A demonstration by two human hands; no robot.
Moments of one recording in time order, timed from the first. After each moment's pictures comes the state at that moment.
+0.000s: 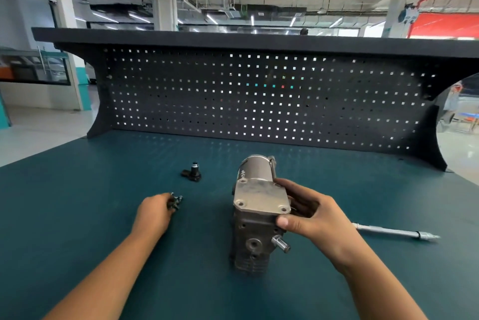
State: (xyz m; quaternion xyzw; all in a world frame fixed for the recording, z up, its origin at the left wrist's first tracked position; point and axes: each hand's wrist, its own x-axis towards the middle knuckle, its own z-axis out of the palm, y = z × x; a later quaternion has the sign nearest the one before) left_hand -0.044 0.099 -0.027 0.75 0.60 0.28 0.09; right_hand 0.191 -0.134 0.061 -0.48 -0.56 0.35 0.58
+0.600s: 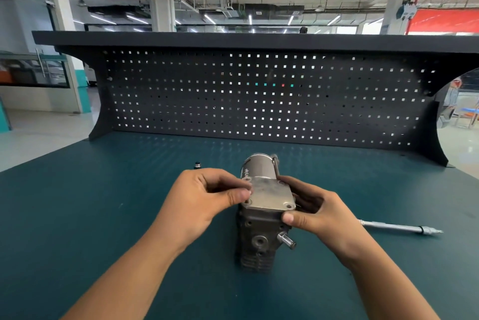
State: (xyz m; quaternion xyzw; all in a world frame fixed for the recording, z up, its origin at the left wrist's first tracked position) left_hand -0.011 -0.064 0.099 0.71 0.22 0.46 0.48; right_hand 0.194 -0.133 0.060 -0.49 -0.56 0.35 0.57
